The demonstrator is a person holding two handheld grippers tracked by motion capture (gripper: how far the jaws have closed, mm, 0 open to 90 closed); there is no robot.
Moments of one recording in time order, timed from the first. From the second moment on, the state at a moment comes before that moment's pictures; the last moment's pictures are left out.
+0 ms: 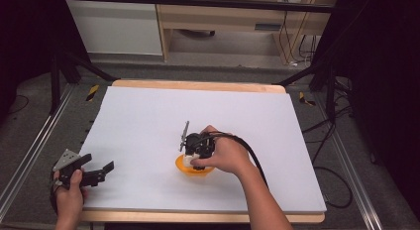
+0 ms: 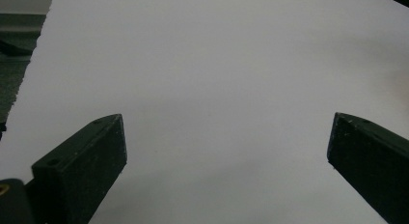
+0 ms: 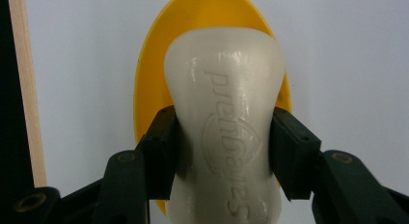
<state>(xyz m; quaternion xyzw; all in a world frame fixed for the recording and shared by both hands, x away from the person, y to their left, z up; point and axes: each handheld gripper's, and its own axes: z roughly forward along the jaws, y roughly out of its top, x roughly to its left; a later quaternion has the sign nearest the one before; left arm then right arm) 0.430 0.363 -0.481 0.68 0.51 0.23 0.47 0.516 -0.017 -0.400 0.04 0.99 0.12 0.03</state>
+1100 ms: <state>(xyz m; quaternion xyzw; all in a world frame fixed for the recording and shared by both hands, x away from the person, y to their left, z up) 0.430 0.363 -0.481 0.68 0.51 0.23 0.47 0.515 -0.044 -0.379 0.06 0.99 0.15 0.04</state>
